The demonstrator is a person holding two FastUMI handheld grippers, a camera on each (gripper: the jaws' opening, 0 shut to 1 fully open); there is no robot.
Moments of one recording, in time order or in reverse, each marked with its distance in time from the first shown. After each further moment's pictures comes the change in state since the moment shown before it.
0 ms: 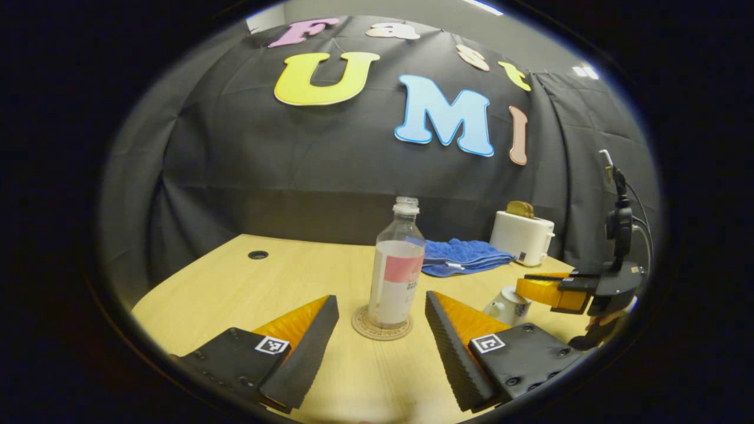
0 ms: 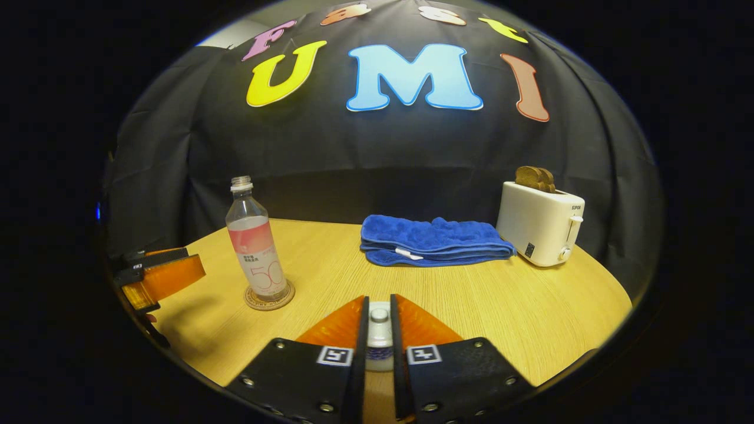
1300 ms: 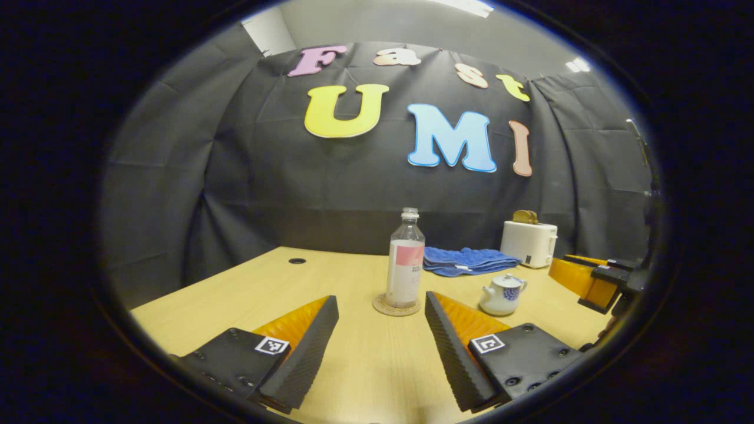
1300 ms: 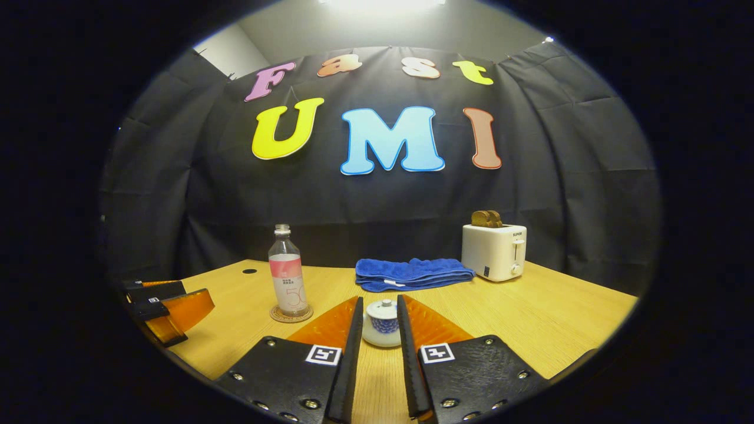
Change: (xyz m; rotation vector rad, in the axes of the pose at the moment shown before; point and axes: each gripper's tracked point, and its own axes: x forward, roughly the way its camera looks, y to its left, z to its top) left arm -0.111 0.001 -0.018 0.040 -0.128 0.155; right arm -0.118 0.032 0.004 0.054 -0.300 -0.104
